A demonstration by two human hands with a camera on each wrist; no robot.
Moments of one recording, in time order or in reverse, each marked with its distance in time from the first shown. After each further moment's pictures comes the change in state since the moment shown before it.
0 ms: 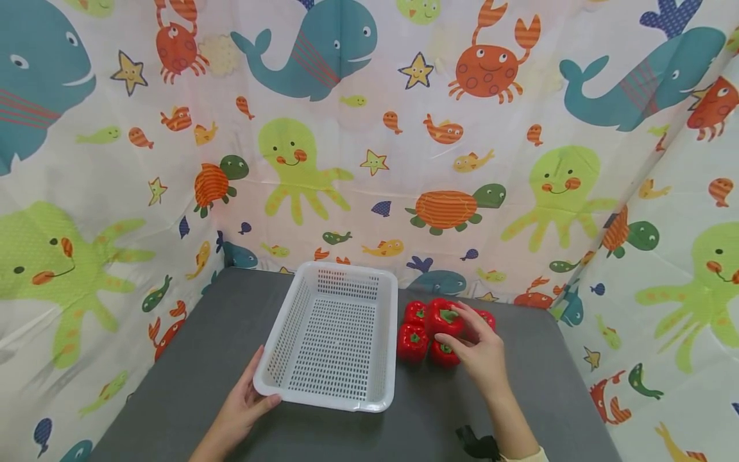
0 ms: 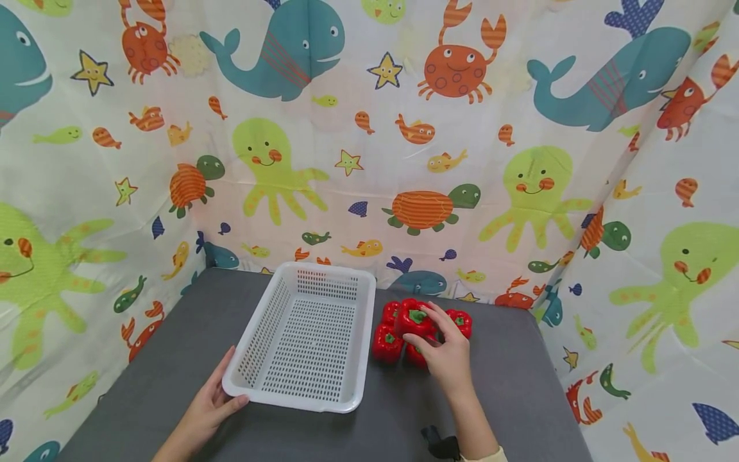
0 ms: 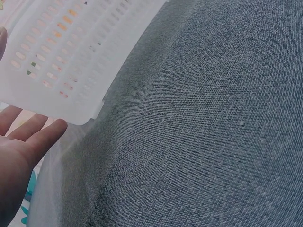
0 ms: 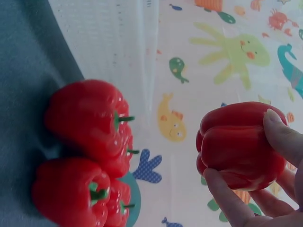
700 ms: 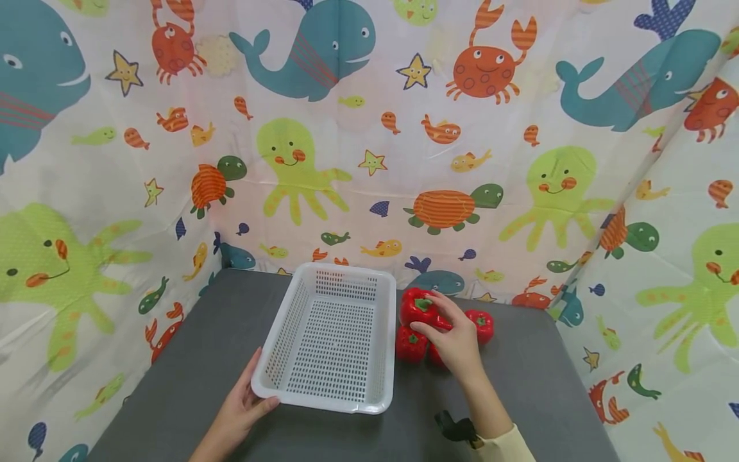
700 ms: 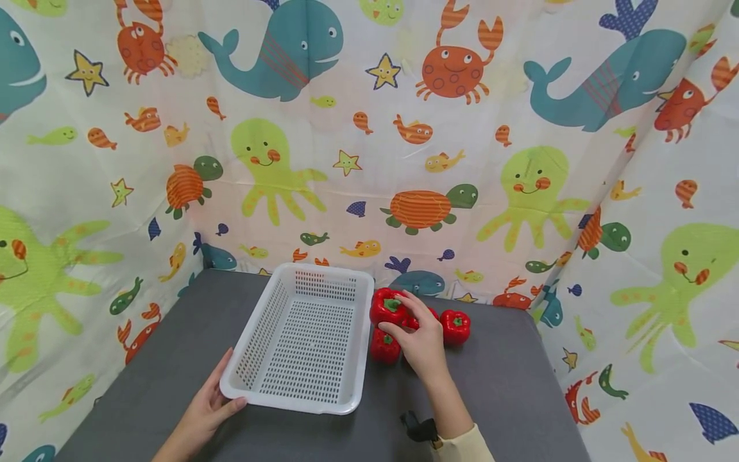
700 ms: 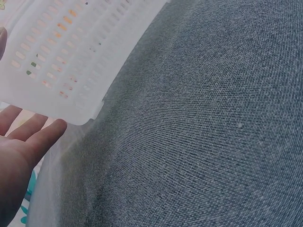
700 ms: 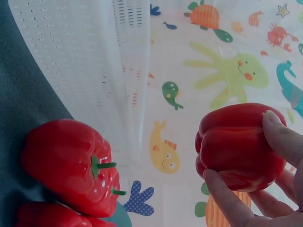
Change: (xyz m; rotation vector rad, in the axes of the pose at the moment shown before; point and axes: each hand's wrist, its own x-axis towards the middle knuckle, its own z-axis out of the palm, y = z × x) left_hand -0.001 0.000 0.001 0.008 0.005 -0.017; right_hand 0.015 -0.019 0.033 0.079 -0.060 -0.007
